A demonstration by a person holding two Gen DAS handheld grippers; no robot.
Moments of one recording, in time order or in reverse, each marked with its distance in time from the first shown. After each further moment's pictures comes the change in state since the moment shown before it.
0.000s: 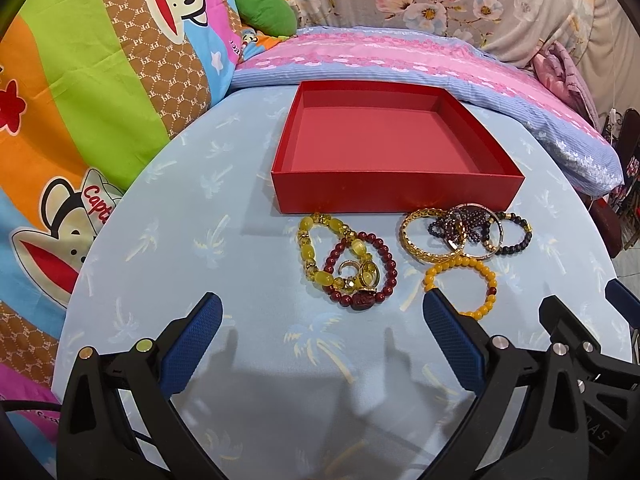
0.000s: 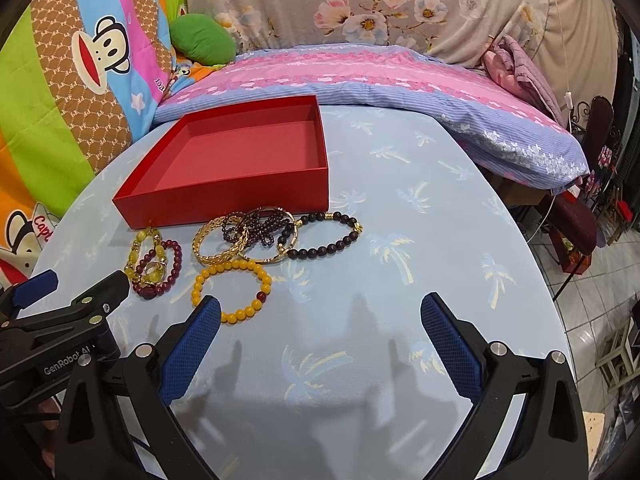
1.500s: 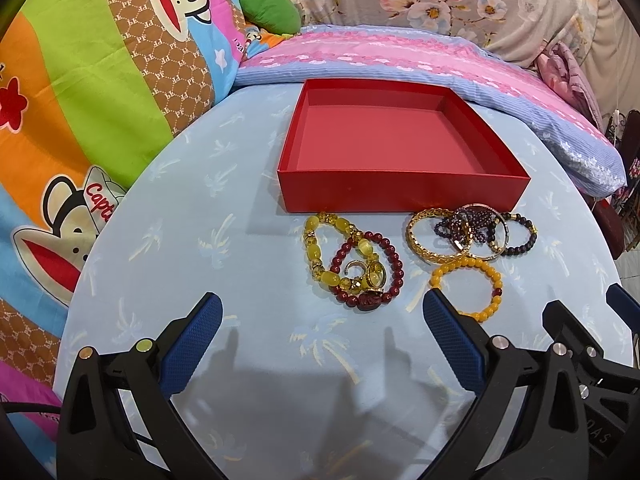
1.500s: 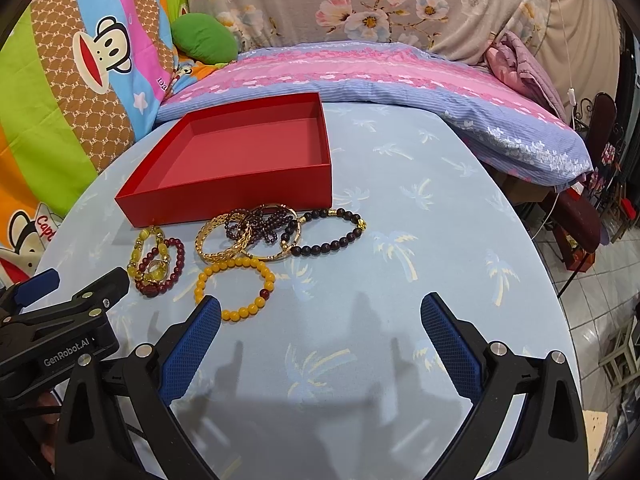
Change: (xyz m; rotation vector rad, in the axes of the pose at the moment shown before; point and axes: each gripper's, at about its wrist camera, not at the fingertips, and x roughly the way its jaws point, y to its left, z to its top) left arm 0.001 0.006 0.002 -0.007 0.006 0.007; right arm 0.001 0.002 -0.002 0.009 0.005 0.012
